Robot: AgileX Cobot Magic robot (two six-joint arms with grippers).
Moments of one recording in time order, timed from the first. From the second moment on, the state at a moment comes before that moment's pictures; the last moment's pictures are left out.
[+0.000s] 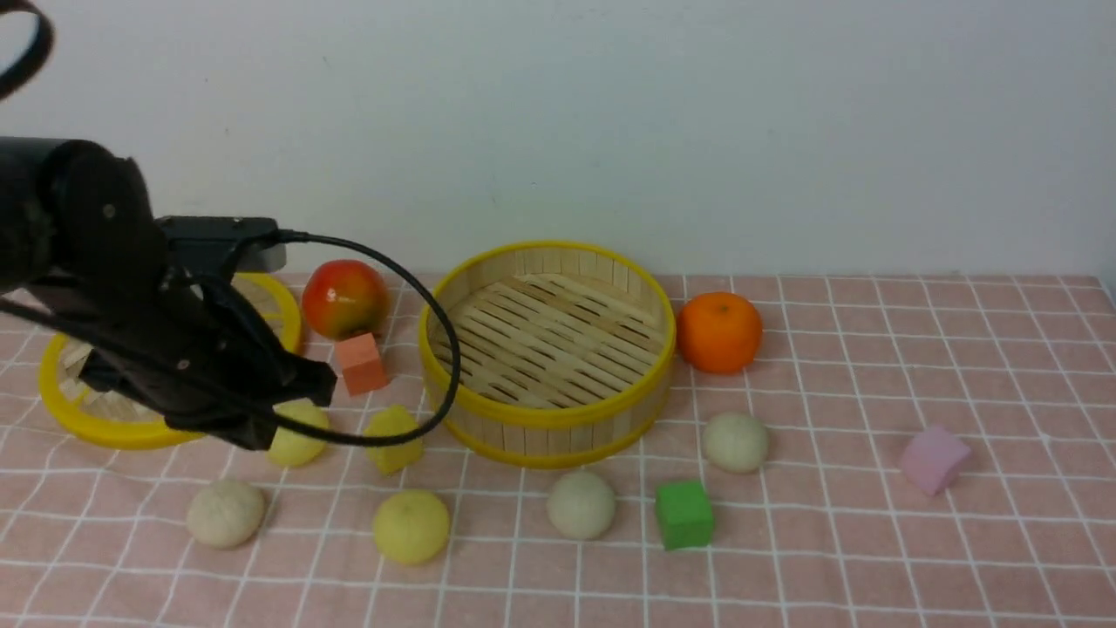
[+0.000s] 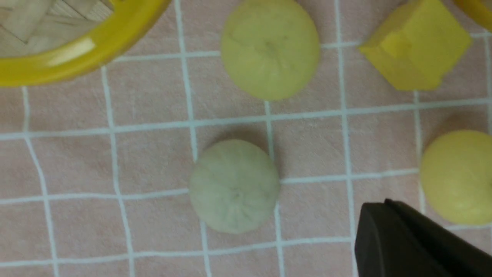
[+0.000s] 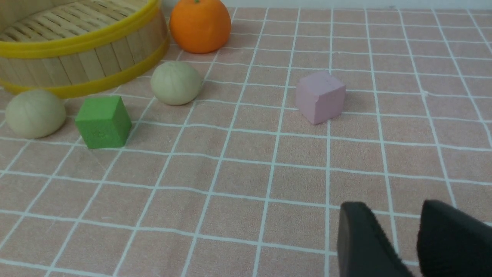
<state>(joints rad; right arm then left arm) -0.01 -0.01 0.01 0.30 0.41 -0.22 -0.19 1.66 -1.18 -0.03 0.81 -0.11</state>
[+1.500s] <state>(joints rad) -0.01 -0.01 0.01 0.30 0.41 -0.22 -0.12 2.03 -1.45 -0.05 0.81 -0.05</state>
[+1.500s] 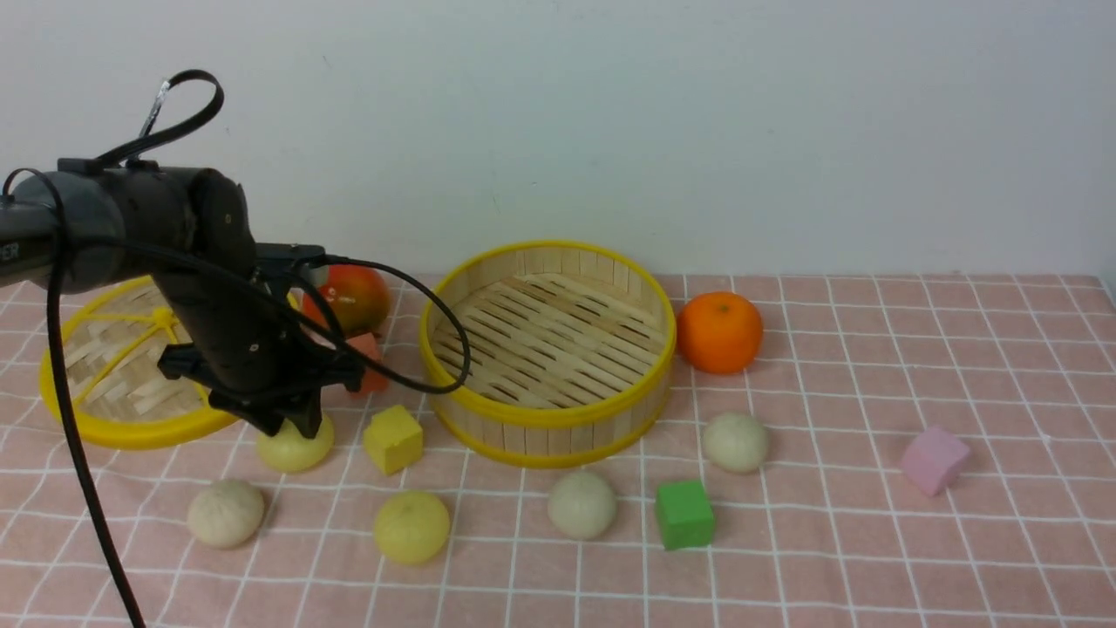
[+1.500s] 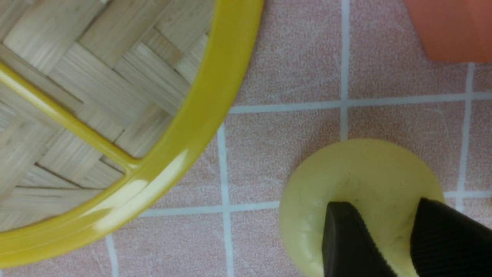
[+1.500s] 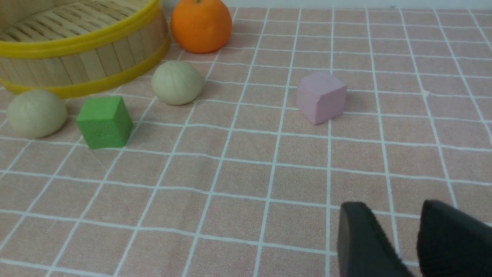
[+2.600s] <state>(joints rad) -0.01 -0.01 0.01 0.30 0.41 -0.22 -0.37 2.11 -1.81 0.01 0.75 -0.08</state>
